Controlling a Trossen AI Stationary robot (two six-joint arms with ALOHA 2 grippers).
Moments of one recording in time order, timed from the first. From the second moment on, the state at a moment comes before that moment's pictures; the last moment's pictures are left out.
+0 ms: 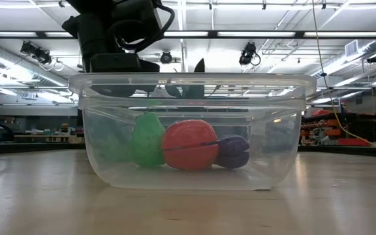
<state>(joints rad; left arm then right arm) -0.13 1.70 0.97 -0.48 0.02 -0.59 0.93 1.69 1.73 -1.42 0.48 1.85</state>
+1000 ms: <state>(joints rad) -0.05 1.53 0.97 -0.54 0.05 -0.59 0.93 1.69 1.73 -1.42 0.48 1.85</state>
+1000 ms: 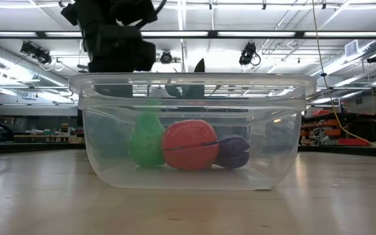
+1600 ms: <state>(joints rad) -0.22 1.40 0.98 -0.23 0.22 -0.68 0.92 1.69 1.73 -1.42 0.48 1.84</state>
